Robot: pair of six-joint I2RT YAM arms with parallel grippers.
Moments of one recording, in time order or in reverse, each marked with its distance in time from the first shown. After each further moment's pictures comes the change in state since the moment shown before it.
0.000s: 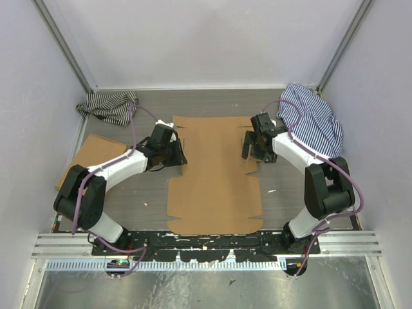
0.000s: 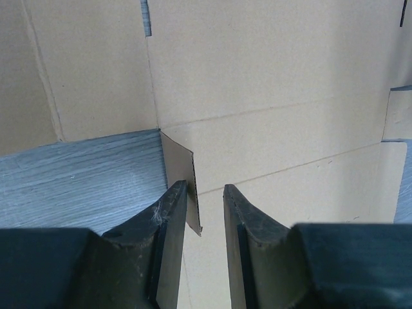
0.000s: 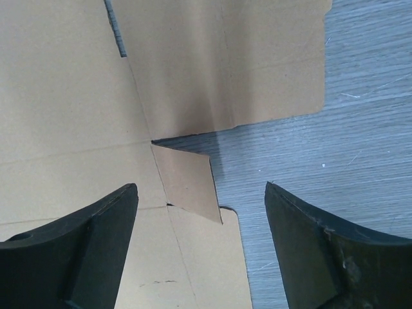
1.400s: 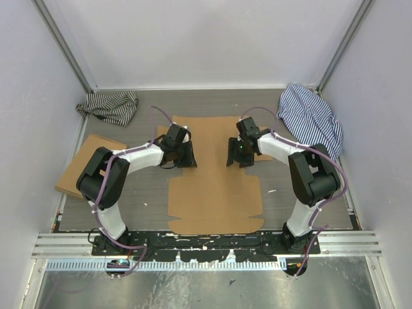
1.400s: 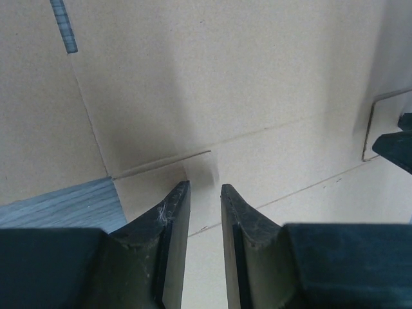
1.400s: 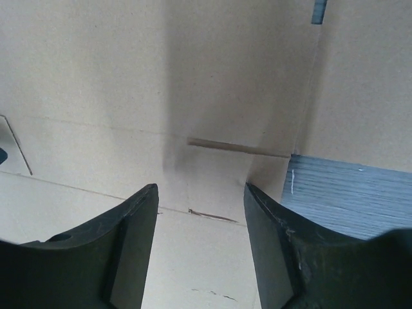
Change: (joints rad) left arm -0.051 0.242 0.123 0.028 0.052 -0.015; right arm 0.087 0.174 0.005 0.154 -0.290 -0.025
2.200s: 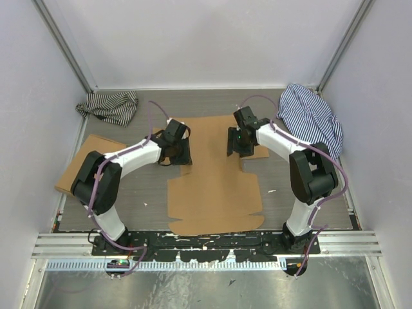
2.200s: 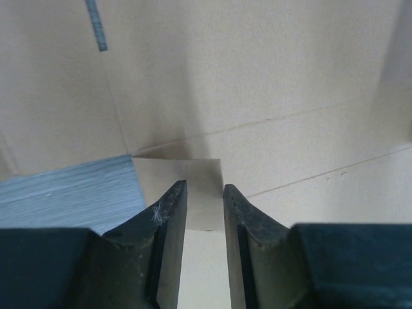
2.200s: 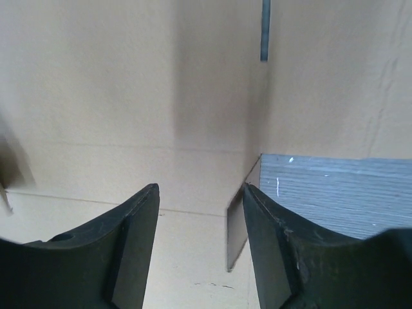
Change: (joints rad) left arm -0.003 -0.042 0.054 -0.154 -0.090 -0.002; right arm 0.005 0.024 0.146 -0.108 0.084 -0.006
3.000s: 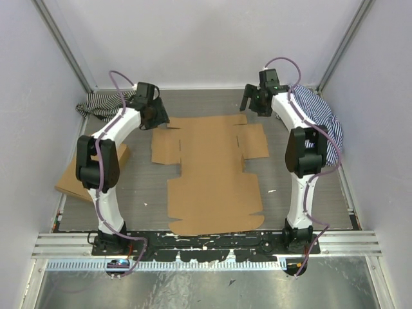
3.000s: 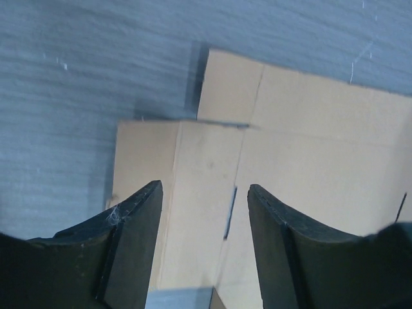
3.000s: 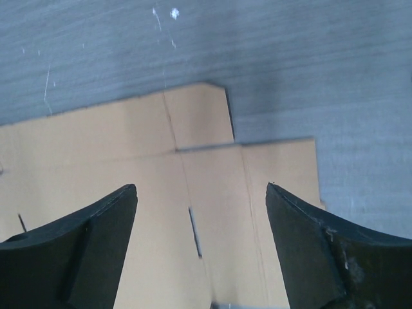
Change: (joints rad) left arm 0.326 0.167 0.452 -0.167 -0.071 0.055; right arm -0.250 0.311 0.615 -0.061 -0.008 -0.080
